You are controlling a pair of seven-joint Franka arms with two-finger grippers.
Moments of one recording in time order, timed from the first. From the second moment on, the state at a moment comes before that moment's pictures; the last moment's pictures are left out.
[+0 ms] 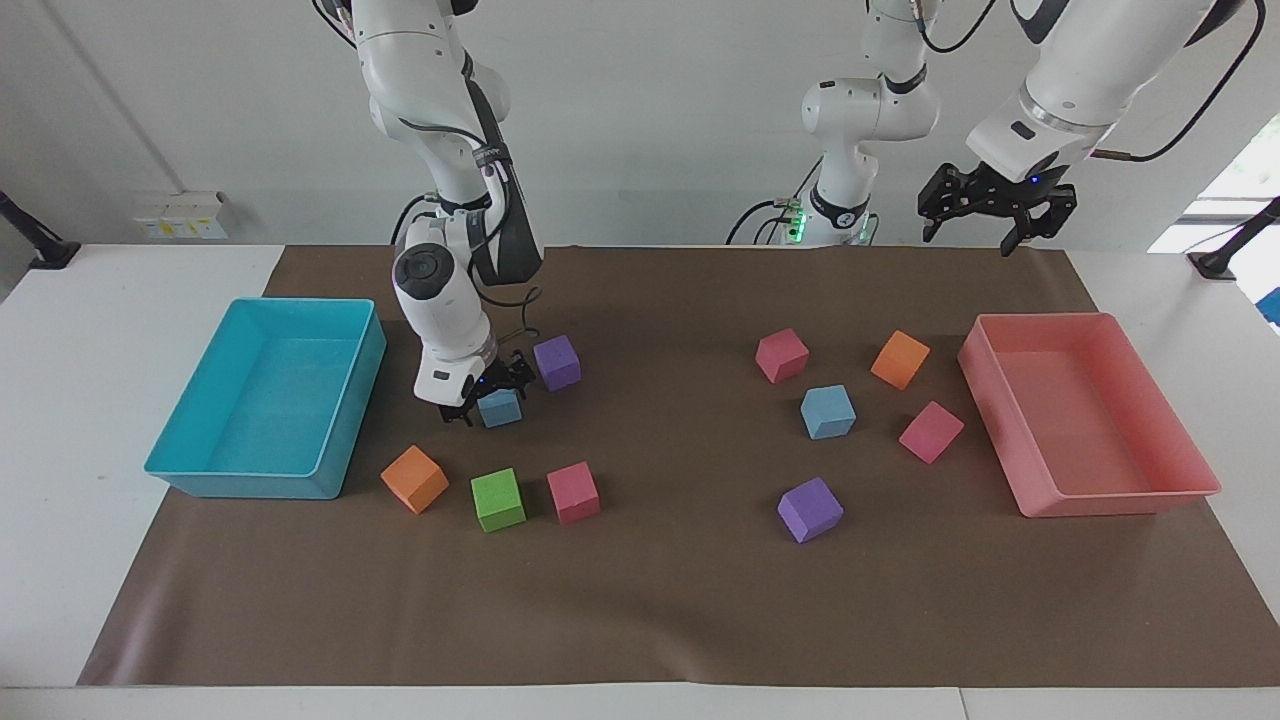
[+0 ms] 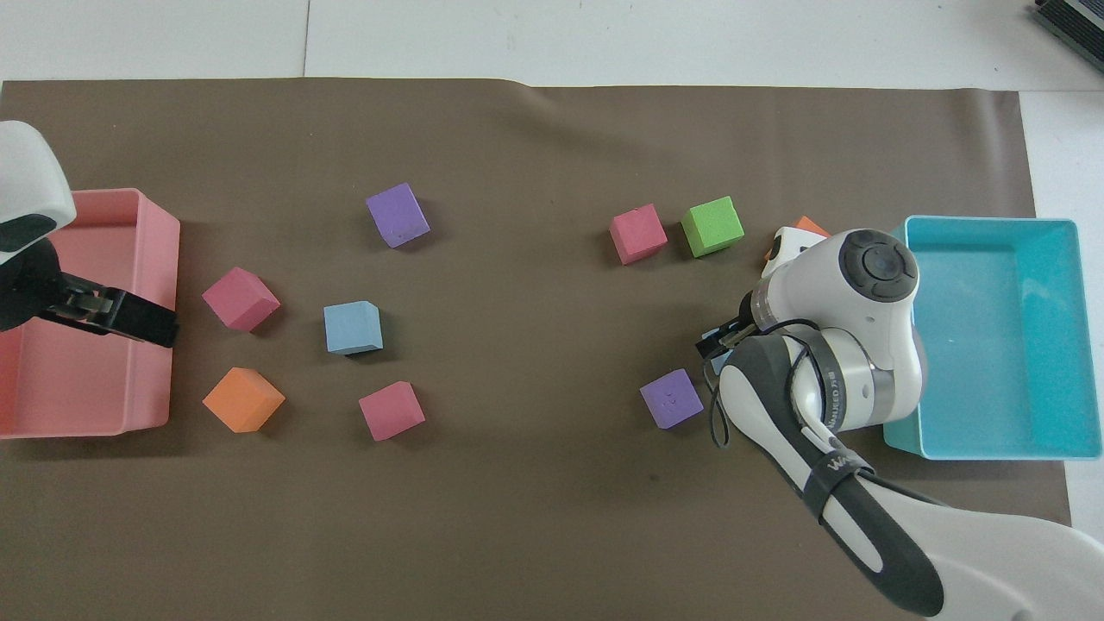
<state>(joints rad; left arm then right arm) -0.11 0.00 -0.05 -1.48 -0.01 1.37 0.14 0.27 0.24 -0.06 -2.09 0.10 2.29 -0.35</state>
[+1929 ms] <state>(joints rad) -0.11 0.00 -0.05 -1.48 -0.01 1.37 0.14 0.33 0.23 -0.07 -1.88 0.11 2.10 0.01</state>
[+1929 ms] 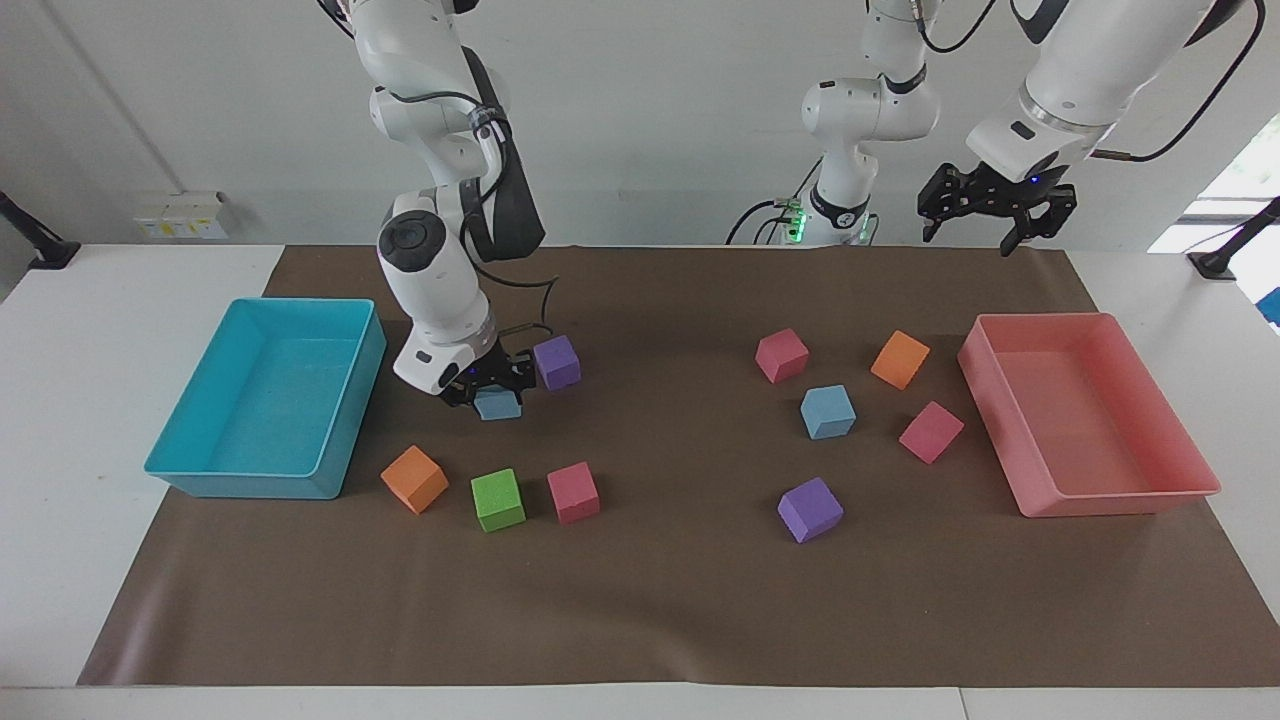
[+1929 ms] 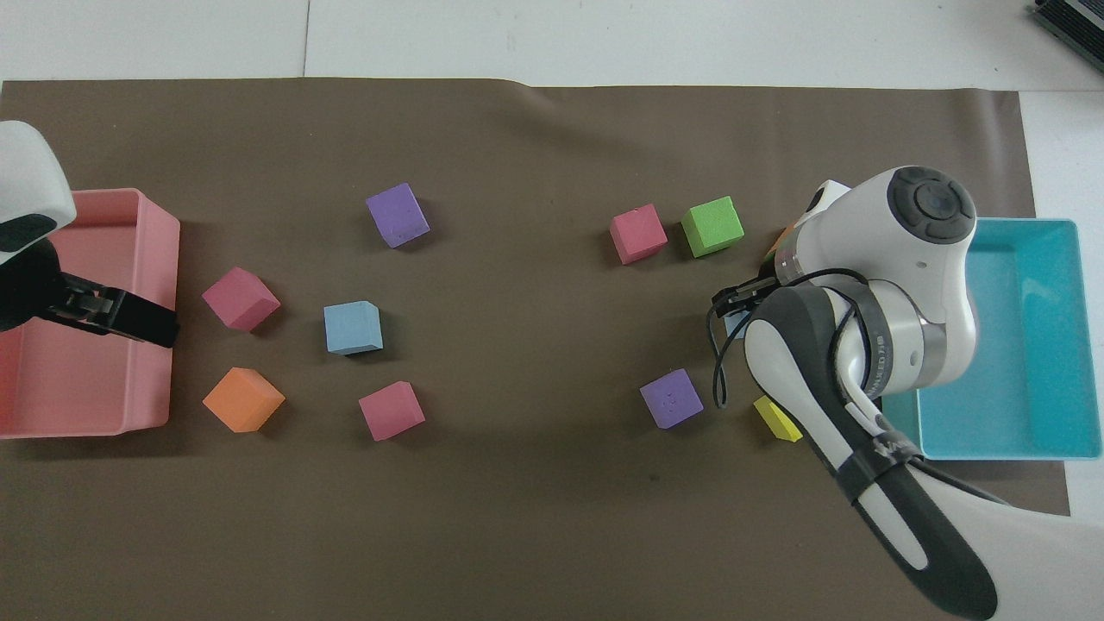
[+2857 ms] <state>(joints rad) -0.11 0.00 -0.05 -1.48 -0.01 1.37 0.14 0.62 0.39 -0.06 -1.77 0.11 2.21 0.45</state>
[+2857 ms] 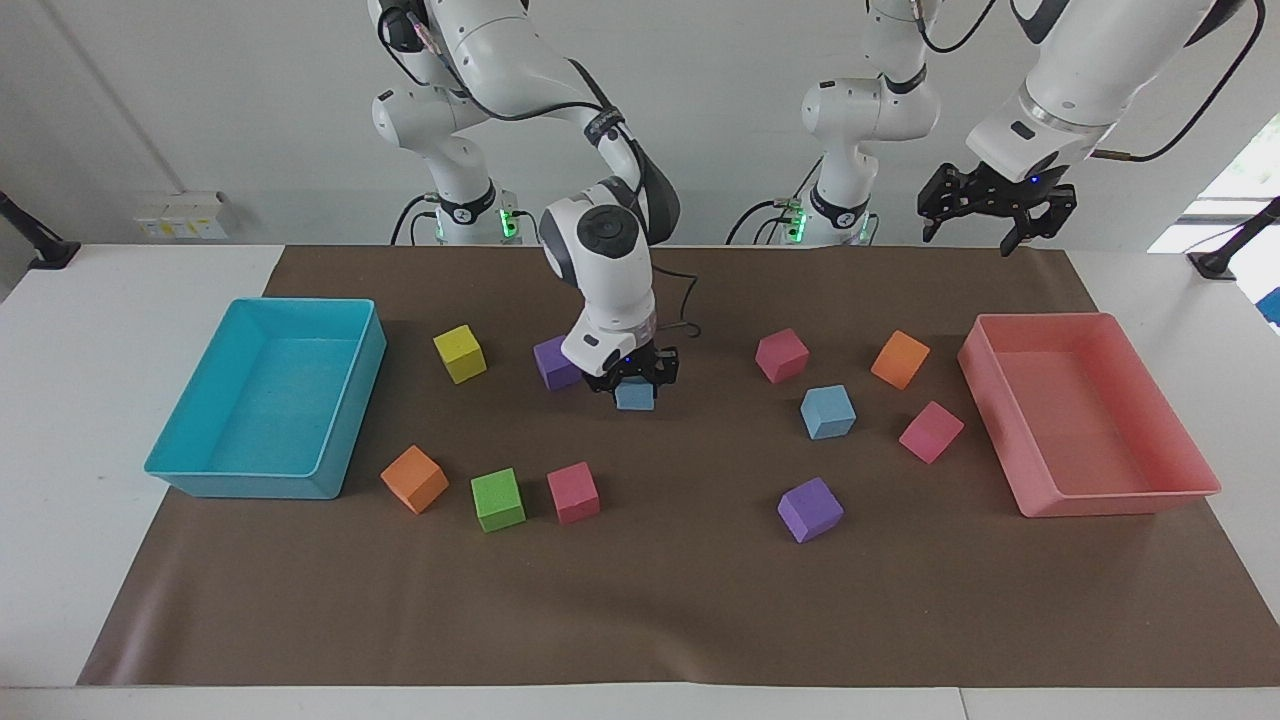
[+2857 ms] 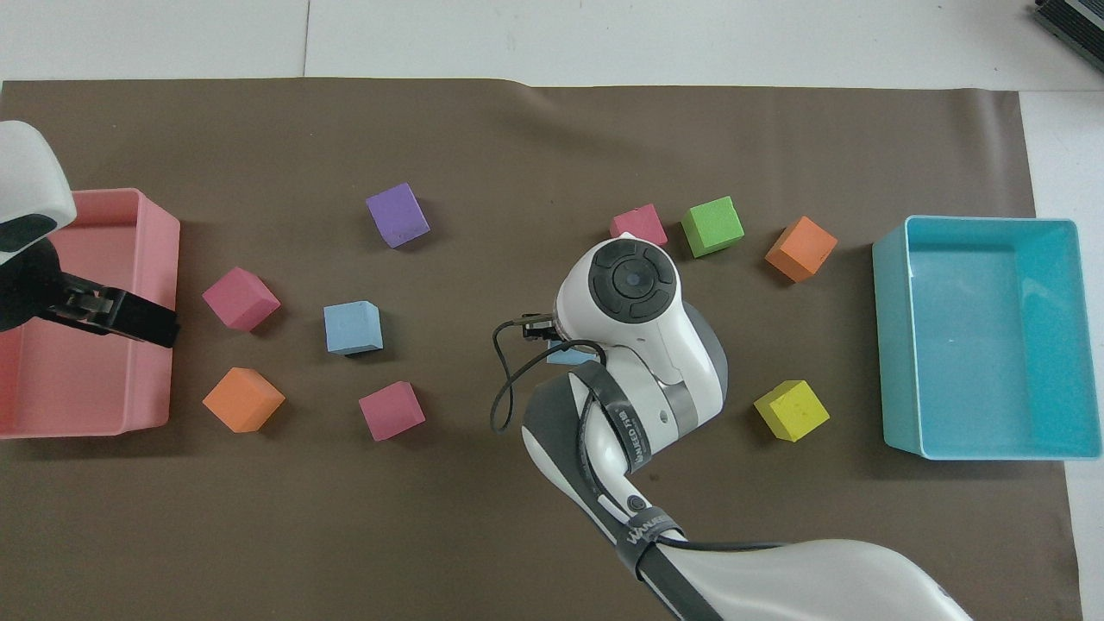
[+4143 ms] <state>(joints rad) -0.11 0.00 -0.05 -1.48 -0.01 1.37 0.14 0.69 0.50 -0.06 -1.74 0.09 2.32 0.61</state>
